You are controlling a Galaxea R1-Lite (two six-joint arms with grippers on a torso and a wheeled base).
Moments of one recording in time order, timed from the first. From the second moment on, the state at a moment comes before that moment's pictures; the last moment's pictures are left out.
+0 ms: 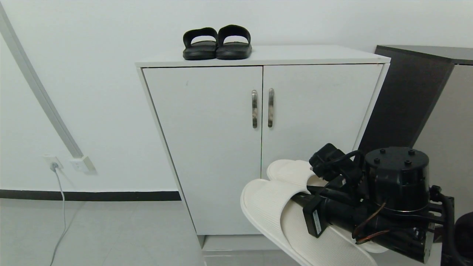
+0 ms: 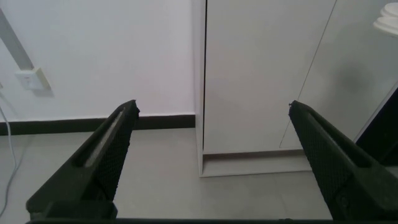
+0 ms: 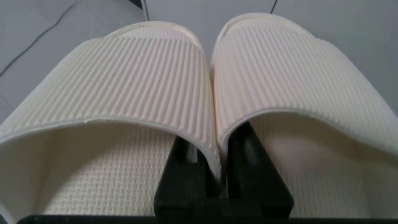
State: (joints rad) left arm 0.00 0.00 0.00 0.01 -0.01 0.00; right arm 0.83 1.63 -0.68 -0.64 -0.11 -0.03
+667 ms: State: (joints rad) left arm 0.00 0.01 -0.01 0.01 0.02 0.02; right arm 0.83 1.63 -0.67 -0.64 -0.11 -0.05
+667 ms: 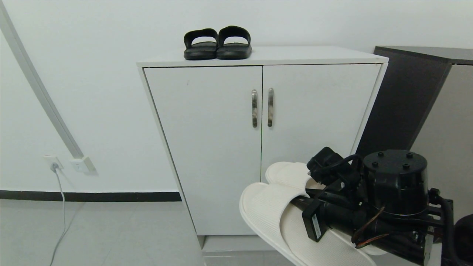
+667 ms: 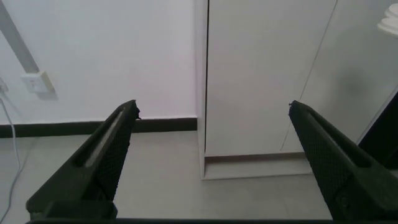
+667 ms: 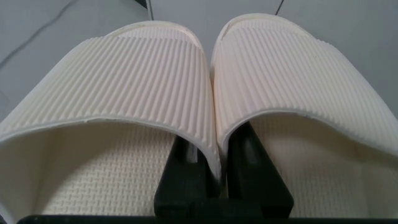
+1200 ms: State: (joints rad) left arm -0.01 0.44 -0.21 -0.14 -0.21 -0.01; right arm 0.83 1.63 -0.64 -0.70 -0.12 -0.07
